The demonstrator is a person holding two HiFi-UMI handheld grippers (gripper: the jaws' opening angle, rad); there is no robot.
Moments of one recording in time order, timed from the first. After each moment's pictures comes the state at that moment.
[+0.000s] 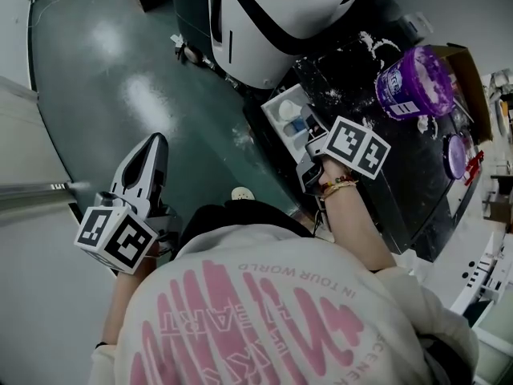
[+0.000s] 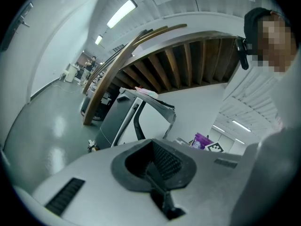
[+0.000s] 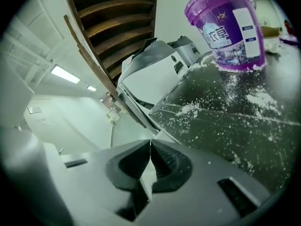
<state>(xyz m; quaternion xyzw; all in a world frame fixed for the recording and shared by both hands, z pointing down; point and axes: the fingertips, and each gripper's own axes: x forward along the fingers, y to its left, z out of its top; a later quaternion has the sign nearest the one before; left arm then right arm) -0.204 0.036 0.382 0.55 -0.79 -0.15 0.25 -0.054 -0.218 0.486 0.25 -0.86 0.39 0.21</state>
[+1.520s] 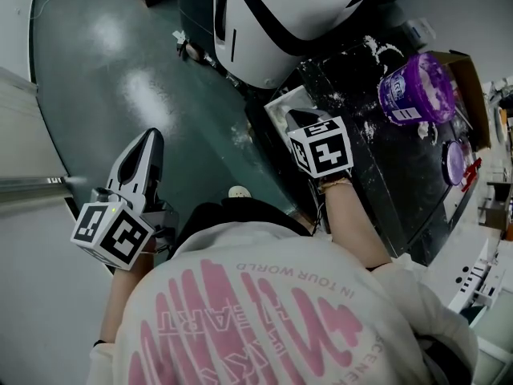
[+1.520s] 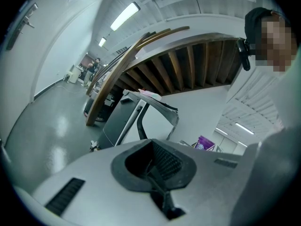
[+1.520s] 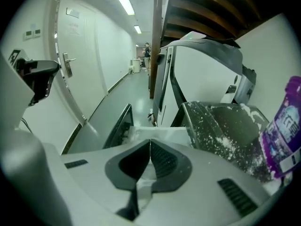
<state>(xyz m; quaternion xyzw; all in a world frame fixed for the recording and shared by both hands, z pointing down) -0.218 0.043 0.383 0.53 -0.79 -0.16 0.25 -0.083 -0.181 0.517 0.11 -0.88 0.02 0.45</state>
